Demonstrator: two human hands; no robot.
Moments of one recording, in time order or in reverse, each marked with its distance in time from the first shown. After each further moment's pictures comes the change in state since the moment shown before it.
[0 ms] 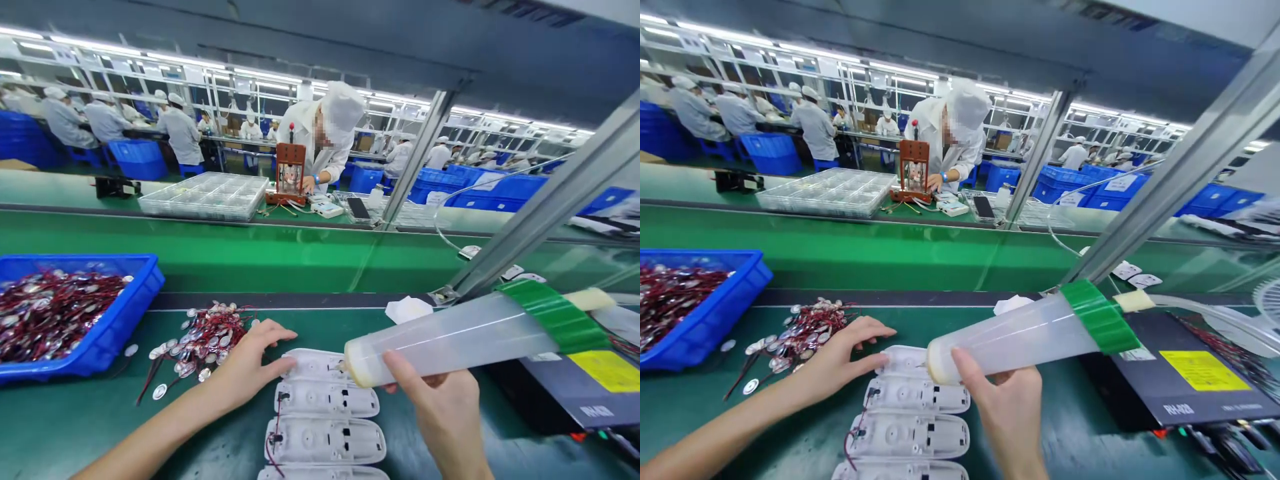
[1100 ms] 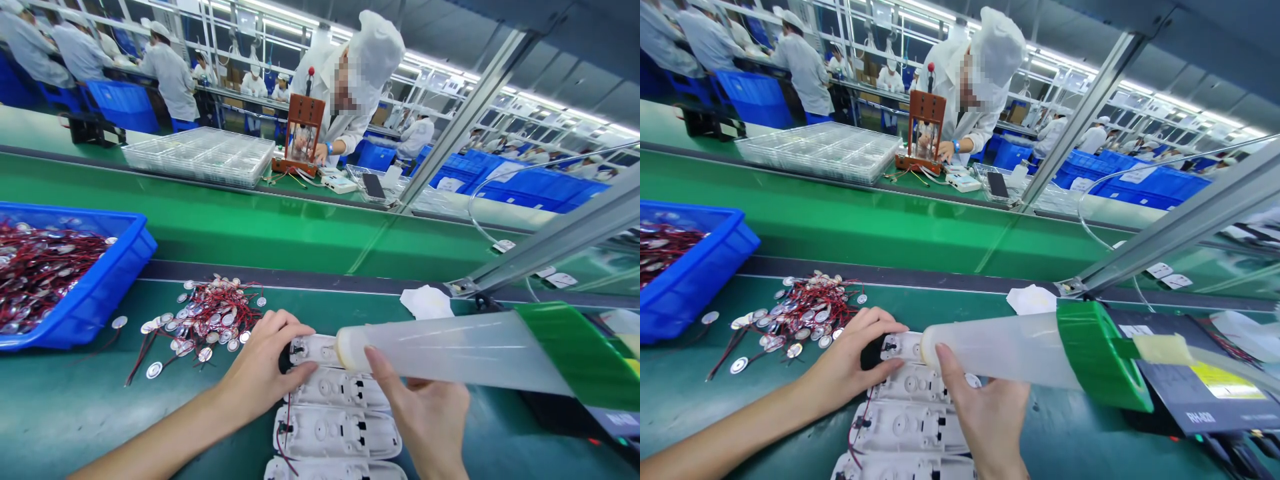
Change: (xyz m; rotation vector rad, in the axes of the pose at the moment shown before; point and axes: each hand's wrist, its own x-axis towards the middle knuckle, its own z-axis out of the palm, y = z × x) left_hand -0.007 -0.009 0.029 -0.016 0.062 0.110; right_hand -0.012 0.032 0.023 -0.371 0.063 -0.316
